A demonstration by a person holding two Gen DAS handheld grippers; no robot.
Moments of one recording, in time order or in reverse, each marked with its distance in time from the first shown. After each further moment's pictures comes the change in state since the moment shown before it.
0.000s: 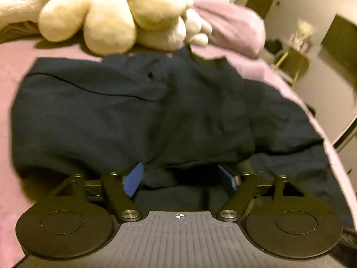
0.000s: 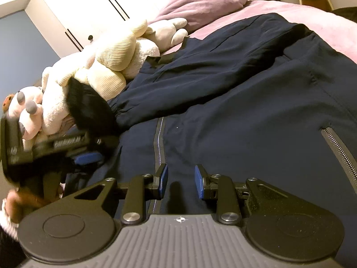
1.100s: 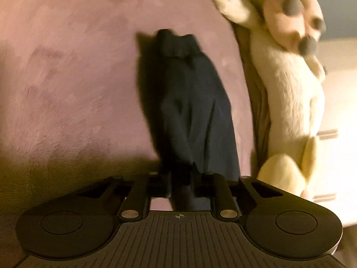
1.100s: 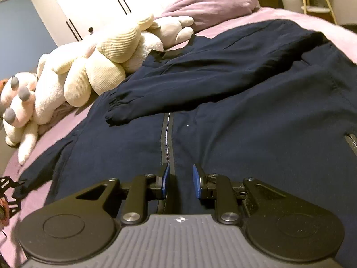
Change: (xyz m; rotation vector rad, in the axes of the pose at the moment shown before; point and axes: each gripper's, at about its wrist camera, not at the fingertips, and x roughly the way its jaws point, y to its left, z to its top) left arm -0.123 0.381 -0.081 -1.360 -0.449 0.163; right arm 0.028 0.030 -0.010 -0.105 -0.011 -0.071
